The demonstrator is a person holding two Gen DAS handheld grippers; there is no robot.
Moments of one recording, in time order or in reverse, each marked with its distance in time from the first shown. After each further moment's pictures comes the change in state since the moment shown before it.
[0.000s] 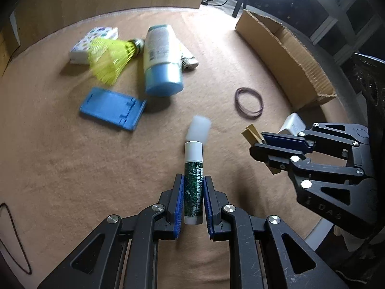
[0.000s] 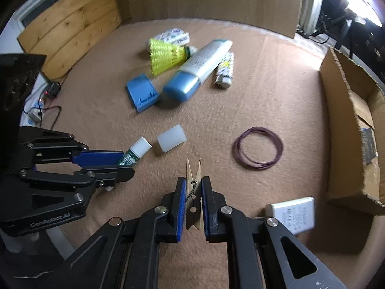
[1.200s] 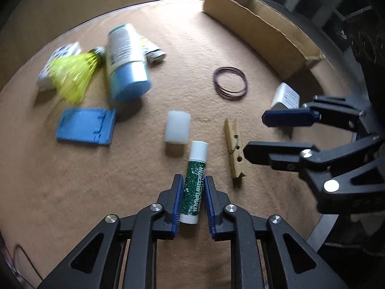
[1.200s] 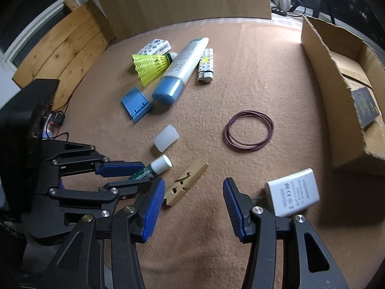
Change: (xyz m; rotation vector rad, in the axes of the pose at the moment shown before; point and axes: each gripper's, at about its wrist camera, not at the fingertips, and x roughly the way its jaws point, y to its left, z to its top) left arm 0.015 -0.011 0.001 0.202 0.068 0.003; right arm -0.004 -0.024 -0.012 0.184 -0.004 0.091
